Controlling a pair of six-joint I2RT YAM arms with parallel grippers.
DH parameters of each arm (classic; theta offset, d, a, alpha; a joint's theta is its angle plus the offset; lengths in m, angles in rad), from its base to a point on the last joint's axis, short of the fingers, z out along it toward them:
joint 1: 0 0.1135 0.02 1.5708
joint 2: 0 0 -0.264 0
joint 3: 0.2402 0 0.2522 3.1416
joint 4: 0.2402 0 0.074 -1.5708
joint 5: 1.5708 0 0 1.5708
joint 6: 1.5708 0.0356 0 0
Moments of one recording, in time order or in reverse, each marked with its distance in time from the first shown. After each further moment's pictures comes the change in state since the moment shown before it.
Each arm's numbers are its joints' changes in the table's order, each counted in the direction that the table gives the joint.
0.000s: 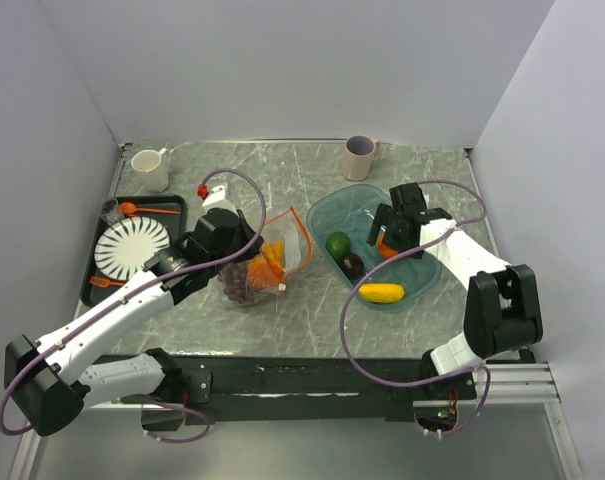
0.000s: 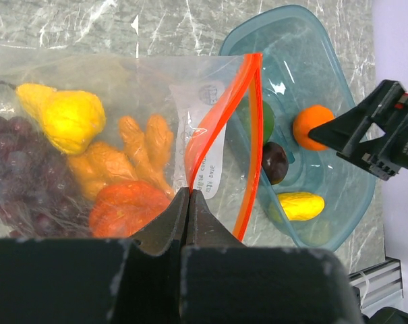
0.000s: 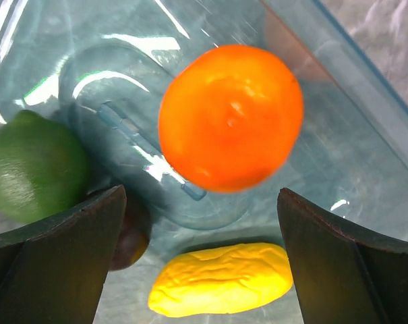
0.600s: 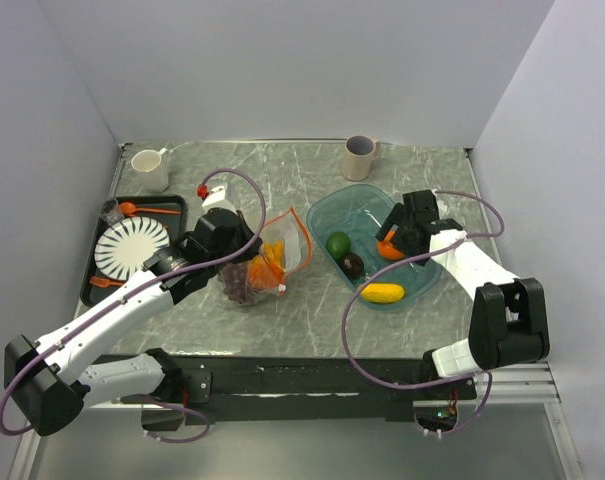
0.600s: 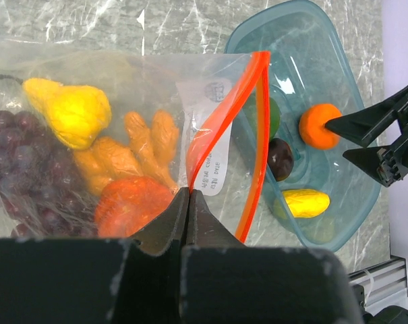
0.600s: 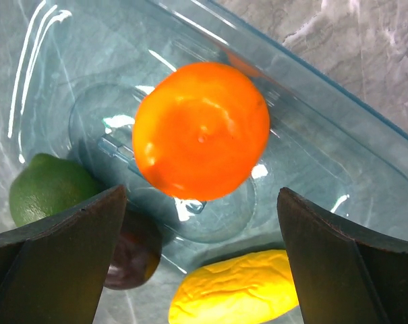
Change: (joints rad) left arm 0.000 0.000 0.010 0.030 -0.002 0.001; right arm -0.062 0.083 -0.103 -0.099 0.002 0.174
